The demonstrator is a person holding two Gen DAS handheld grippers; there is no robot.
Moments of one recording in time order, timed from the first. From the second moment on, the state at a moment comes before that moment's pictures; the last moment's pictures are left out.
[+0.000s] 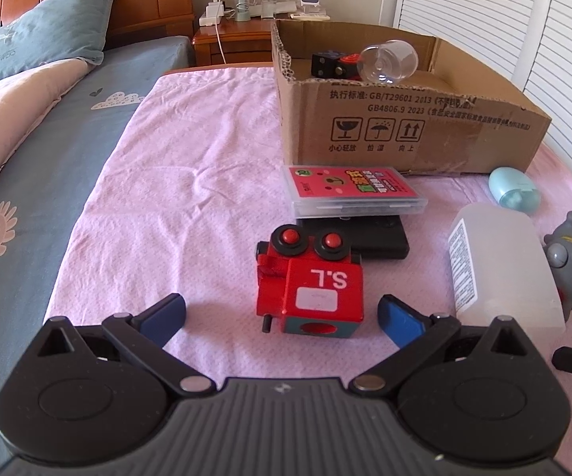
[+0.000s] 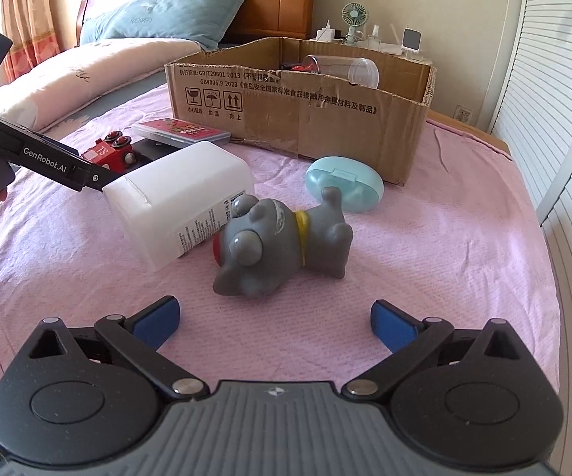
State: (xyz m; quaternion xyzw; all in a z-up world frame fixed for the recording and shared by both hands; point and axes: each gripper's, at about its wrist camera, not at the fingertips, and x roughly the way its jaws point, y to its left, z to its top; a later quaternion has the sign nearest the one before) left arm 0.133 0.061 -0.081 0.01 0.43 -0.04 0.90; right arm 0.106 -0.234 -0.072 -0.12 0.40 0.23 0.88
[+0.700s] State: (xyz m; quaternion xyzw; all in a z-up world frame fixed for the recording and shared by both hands) left arm 0.134 0.059 -0.082 0.01 0.43 -0.05 0.90; right arm 0.117 -0.230 -0.069 -0.14 0.42 0.26 0.86
